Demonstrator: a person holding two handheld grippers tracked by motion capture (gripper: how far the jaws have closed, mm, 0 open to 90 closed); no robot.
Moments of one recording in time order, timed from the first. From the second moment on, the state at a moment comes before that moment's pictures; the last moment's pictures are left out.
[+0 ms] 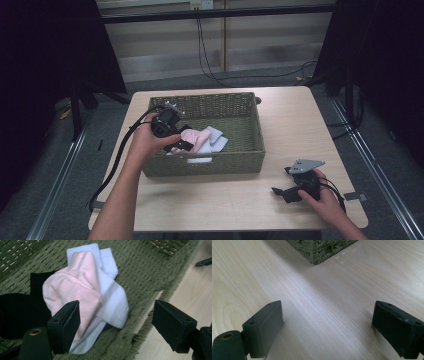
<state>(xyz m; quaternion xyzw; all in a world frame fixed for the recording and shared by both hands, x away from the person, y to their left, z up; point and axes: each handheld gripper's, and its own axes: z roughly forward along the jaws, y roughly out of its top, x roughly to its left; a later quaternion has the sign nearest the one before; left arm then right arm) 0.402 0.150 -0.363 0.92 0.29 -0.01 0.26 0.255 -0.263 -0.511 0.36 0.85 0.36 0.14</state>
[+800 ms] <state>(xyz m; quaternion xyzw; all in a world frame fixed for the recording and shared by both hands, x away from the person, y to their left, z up) 0.444 0.149 -0.385 0.90 0.36 0.00 0.24 0.255 -0.263 -0.511 0.36 0.85 0.36 0.14</state>
